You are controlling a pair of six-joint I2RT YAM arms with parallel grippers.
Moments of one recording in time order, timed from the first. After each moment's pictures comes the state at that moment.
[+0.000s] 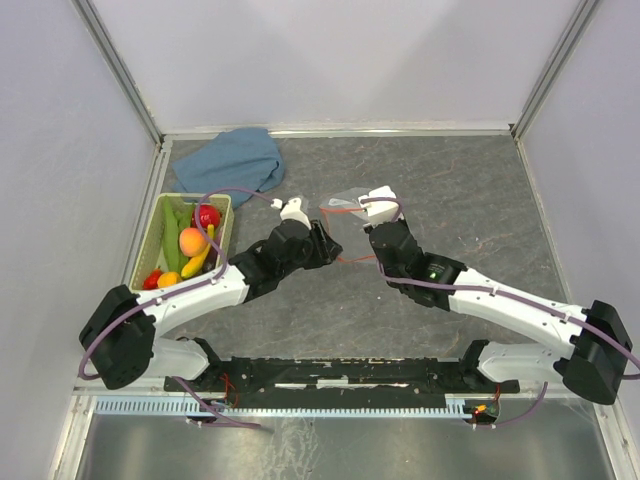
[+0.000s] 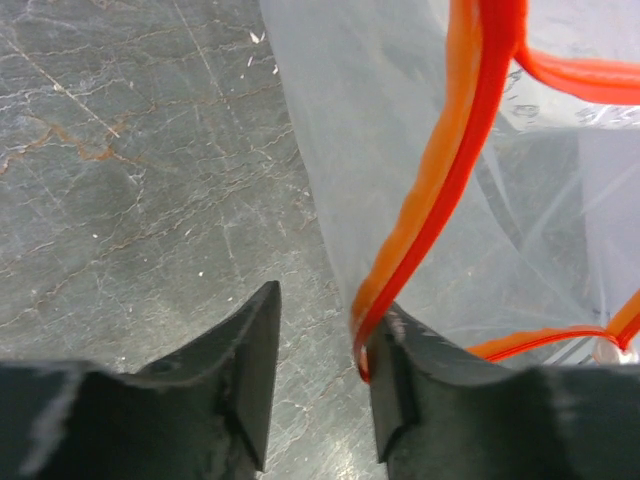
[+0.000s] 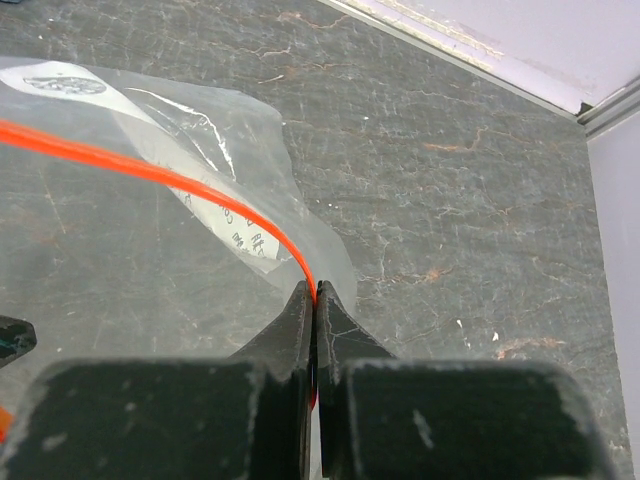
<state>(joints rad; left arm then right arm) -0.83 1.31 0.76 0.03 -0.18 -0.84 0.96 1.18 0.86 -0.12 0.85 0.00</state>
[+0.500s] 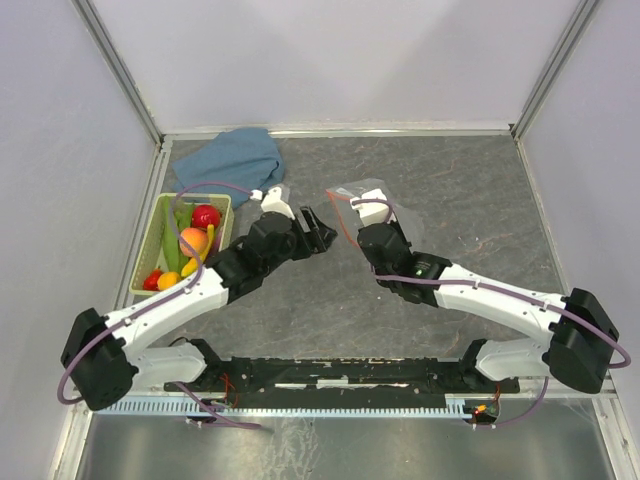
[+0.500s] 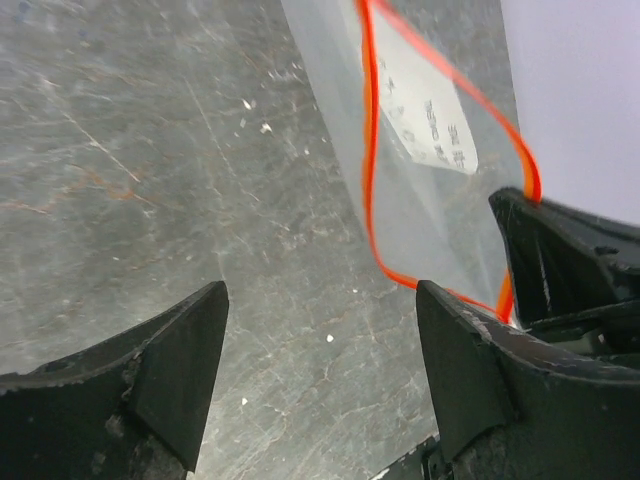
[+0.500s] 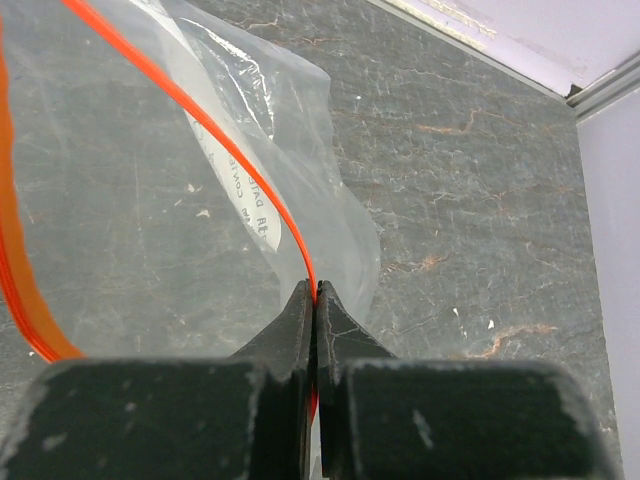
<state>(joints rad) -0.81 1.18 0.81 -0.06 -0.21 -0.84 0.95 1.27 0.86 -0.10 0.90 0.02</state>
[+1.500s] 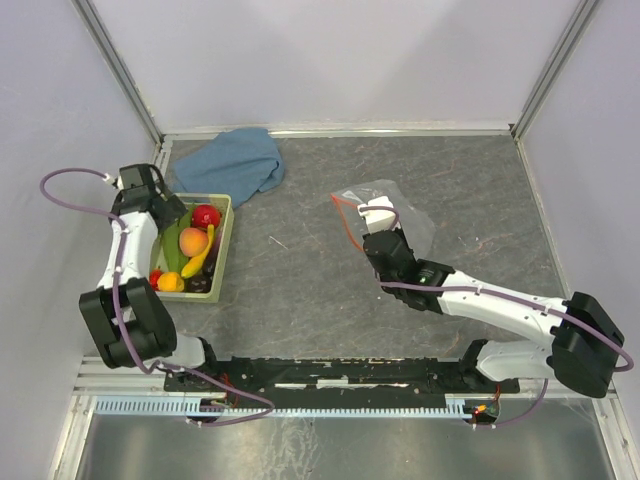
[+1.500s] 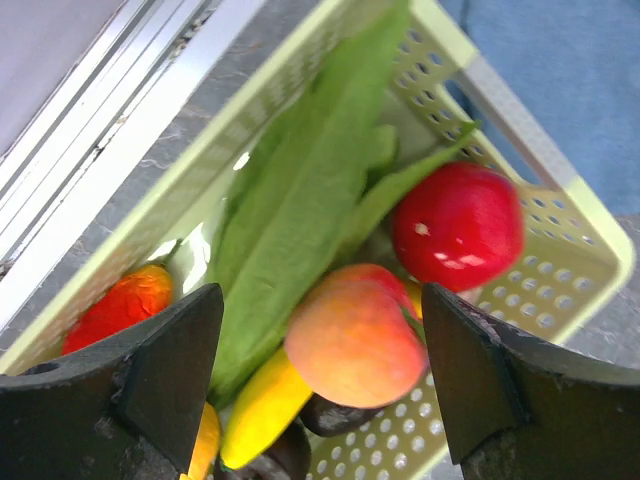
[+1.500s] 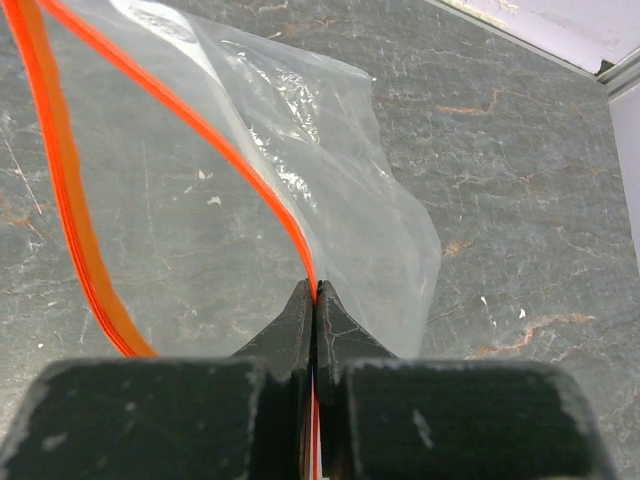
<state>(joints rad) 0.27 1.41 1.12 -0.57 -0.20 -0.41 0.95 1.25 0.77 -0.03 0.88 0.06</state>
